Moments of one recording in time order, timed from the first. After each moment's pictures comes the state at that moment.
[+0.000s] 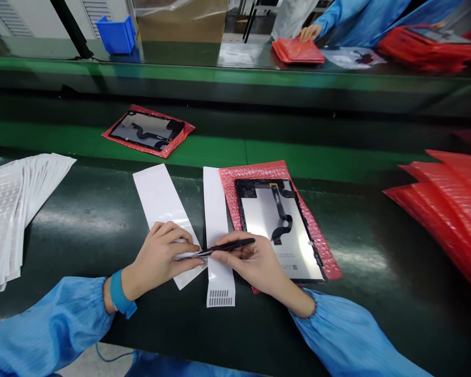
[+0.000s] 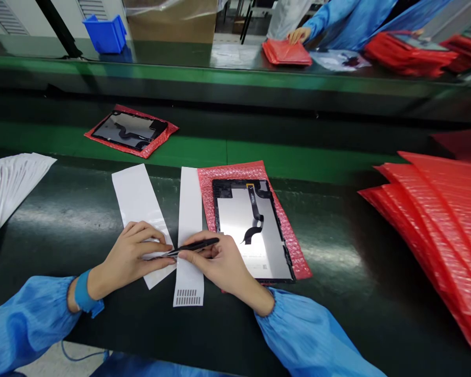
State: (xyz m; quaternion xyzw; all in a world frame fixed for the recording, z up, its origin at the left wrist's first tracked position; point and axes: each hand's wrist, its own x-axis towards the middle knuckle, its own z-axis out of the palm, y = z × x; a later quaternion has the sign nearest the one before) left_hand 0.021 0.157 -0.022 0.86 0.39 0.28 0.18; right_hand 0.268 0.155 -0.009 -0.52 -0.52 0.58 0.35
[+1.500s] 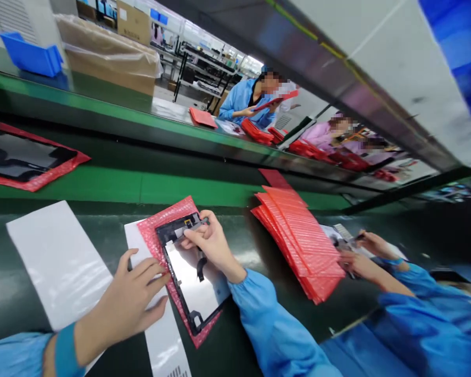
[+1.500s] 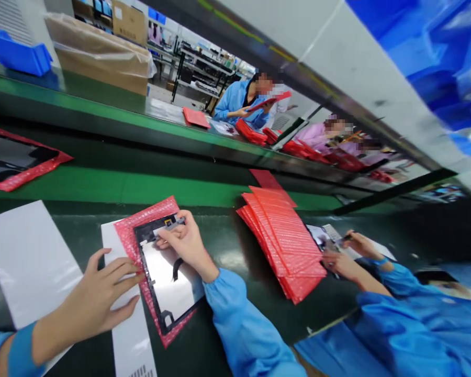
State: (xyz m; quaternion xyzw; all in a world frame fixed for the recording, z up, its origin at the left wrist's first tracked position) left_hand 0.117 0.169 -0.036 0.88 0.29 0.35 0.12; right_hand 0.356 0.211 0.008 -0.51 -0.46 0.54 0.48
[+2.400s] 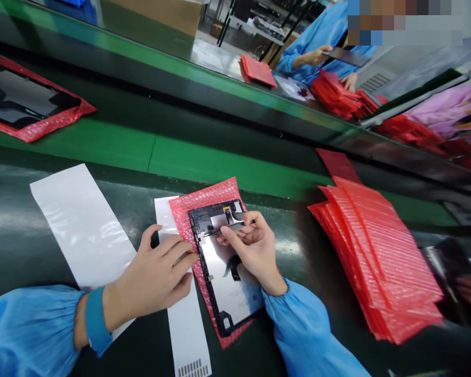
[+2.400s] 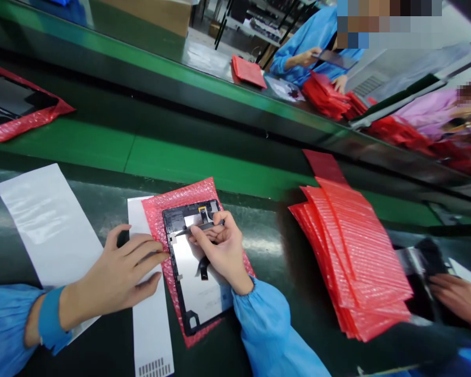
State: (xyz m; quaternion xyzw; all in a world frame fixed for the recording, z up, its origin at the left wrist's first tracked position) left_hand 0.122 0.176 -0.022 0.89 0.34 0.27 0.11; right_hand 0.366 0.197 -0.005 -0.57 -0.50 0.47 0.46
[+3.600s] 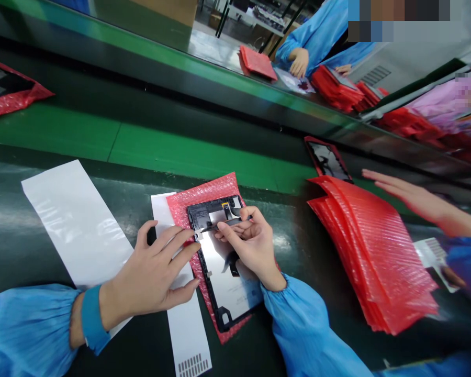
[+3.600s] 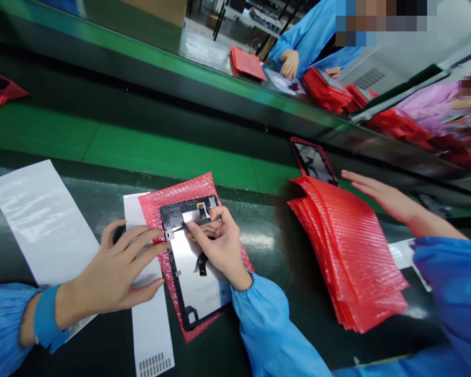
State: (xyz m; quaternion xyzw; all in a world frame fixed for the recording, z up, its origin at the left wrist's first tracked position) left_hand 0.121 0.178 -0.019 0.89 0.35 0.27 0.10; right_hand 0.365 0.198 -0.007 -0.55 -0.51 0.47 0.47
